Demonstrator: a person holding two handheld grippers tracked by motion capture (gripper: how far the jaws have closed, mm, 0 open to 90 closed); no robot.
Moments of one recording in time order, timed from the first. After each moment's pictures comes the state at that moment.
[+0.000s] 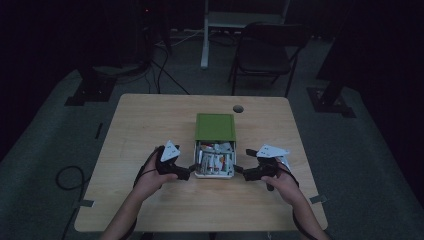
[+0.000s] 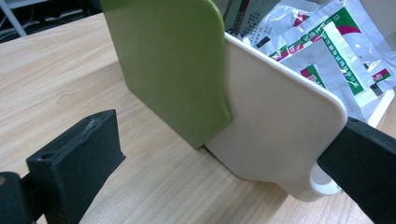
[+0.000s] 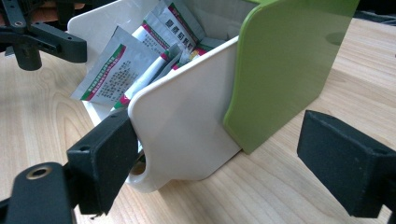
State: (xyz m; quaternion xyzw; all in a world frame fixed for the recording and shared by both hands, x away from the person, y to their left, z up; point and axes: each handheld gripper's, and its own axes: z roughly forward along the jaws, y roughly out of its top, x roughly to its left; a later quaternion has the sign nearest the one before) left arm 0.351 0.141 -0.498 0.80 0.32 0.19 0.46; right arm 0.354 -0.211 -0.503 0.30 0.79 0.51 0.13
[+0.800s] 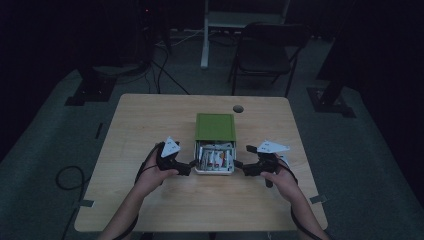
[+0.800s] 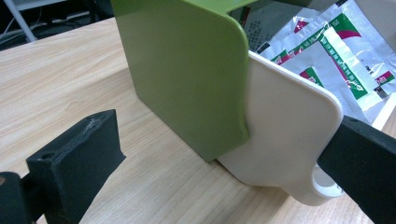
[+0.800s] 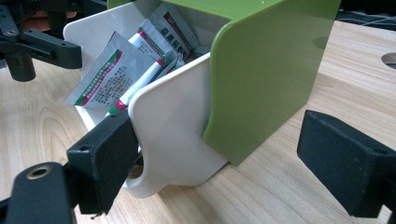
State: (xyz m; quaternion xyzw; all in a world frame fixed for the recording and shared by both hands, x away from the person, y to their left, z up) left arm 0.362 0.140 -0.495 0.80 0.33 0.20 0.46; right arm 0.366 -0.211 -0.501 0.32 0.78 0.52 0.13
